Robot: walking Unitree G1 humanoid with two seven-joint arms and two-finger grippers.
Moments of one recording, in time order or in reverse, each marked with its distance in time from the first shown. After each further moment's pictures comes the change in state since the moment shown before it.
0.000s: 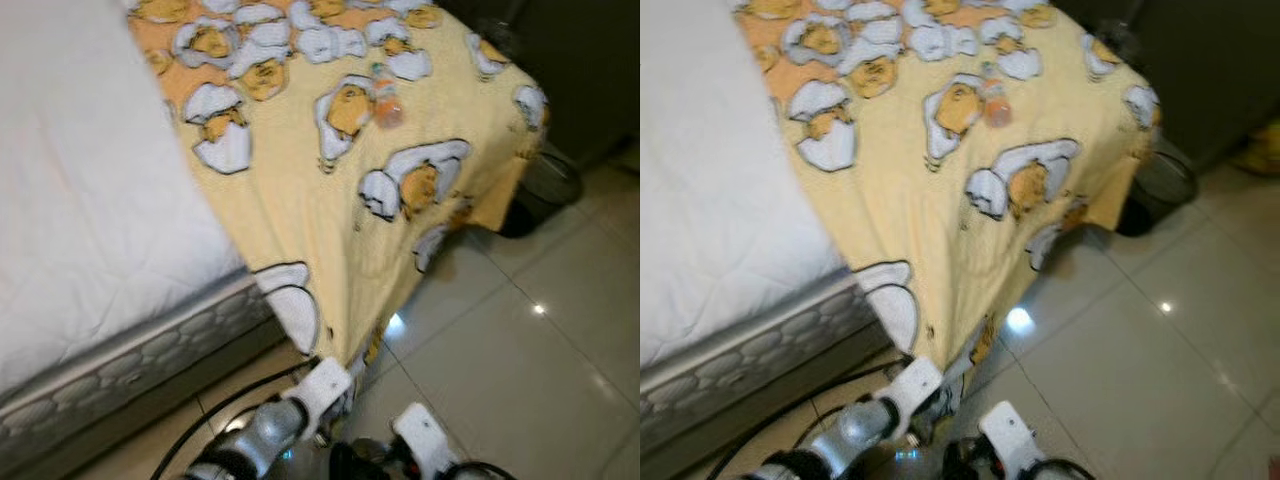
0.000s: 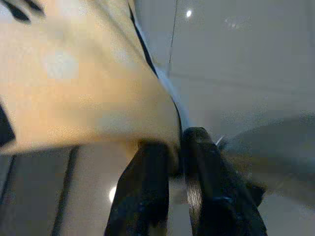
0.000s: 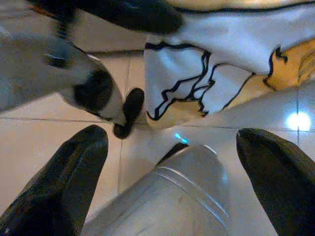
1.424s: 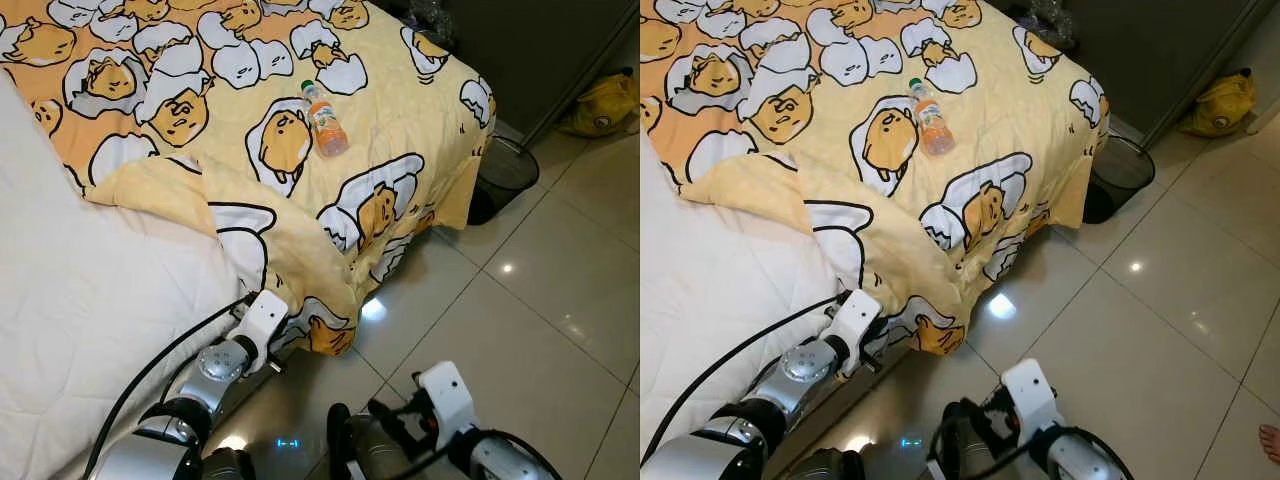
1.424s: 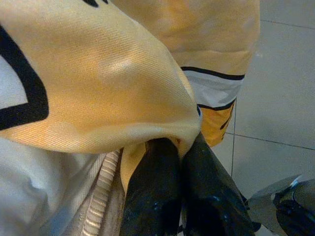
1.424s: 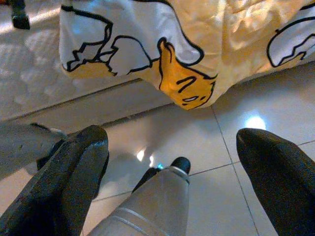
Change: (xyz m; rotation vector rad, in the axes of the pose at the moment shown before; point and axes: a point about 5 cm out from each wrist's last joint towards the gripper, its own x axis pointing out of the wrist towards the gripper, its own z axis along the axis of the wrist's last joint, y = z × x) left arm -0.027 0.103 0.015 -0.131 -0.134 0.226; right arm -0.034 -0.018 0.050 0.038 -0.173 -0.154
